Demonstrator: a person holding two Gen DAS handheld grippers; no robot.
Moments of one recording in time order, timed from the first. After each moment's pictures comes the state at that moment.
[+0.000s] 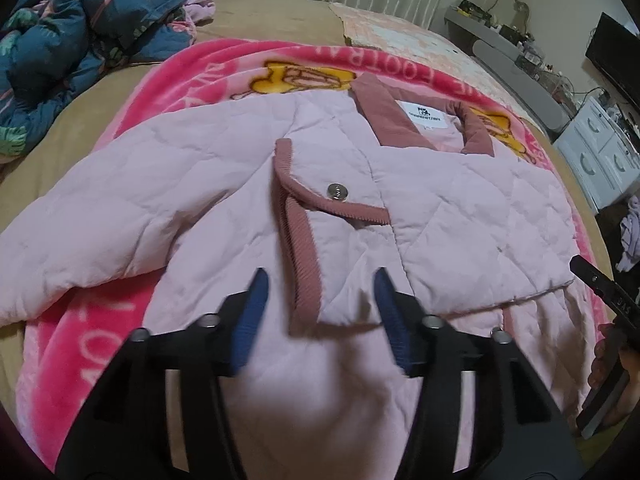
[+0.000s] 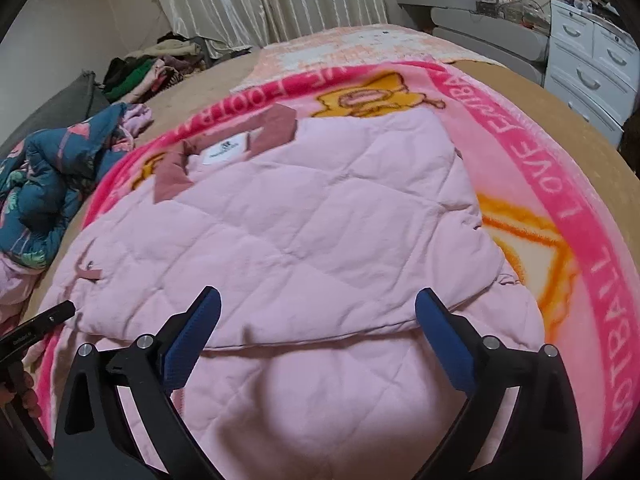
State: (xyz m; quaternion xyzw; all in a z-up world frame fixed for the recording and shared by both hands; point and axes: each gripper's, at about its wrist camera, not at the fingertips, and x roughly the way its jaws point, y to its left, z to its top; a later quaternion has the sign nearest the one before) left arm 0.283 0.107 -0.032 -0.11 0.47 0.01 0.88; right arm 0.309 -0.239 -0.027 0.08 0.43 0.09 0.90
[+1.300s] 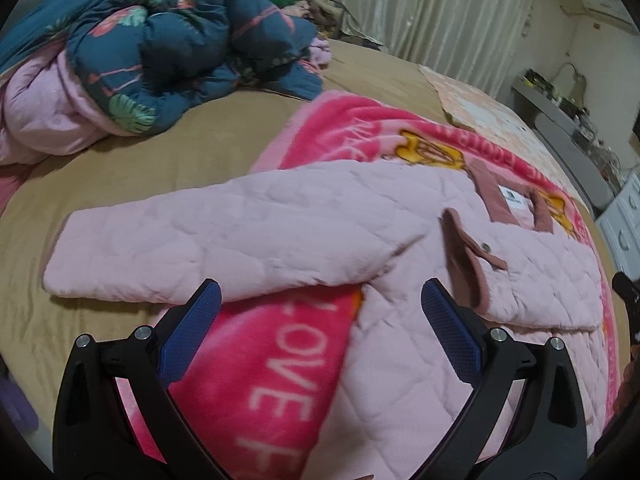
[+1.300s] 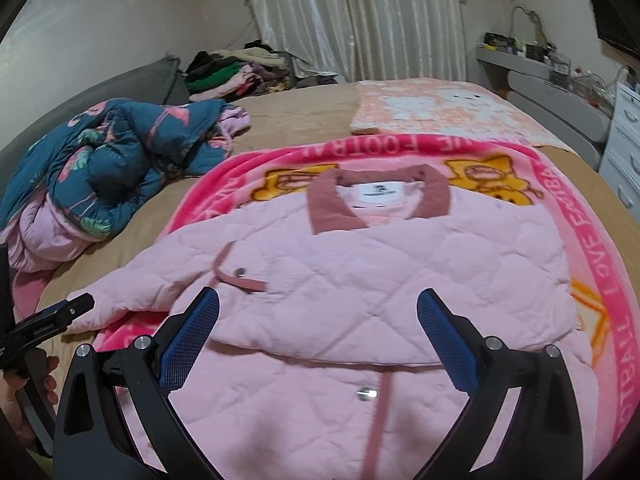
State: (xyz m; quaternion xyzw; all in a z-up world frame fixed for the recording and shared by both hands) left arm 0.192 0.244 0.014 -0.15 0.39 0.14 0.90; right arm 0.262 -0.077 0.051 0.02 0.36 0.20 0.91
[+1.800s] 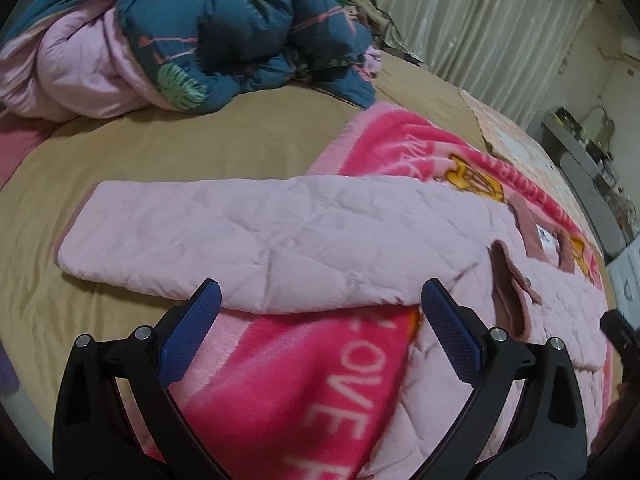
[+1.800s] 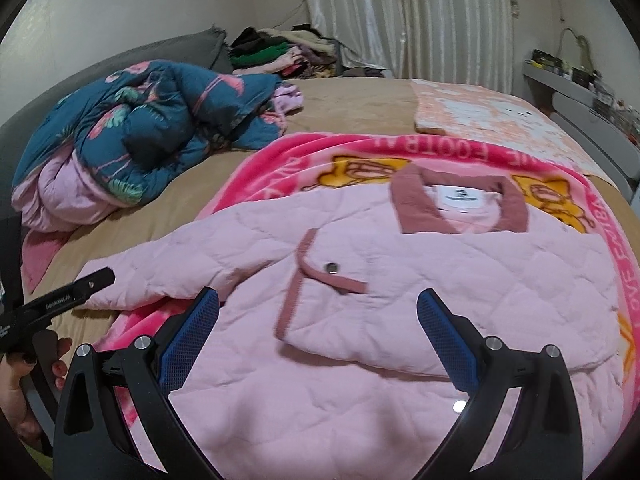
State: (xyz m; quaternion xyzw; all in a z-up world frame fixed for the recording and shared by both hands) left arm 0.177 0.302 -0.002 -0.21 0.37 0.19 0.88; right arm 0.254 0.017 0.041 -0.03 0.37 0.26 0.89
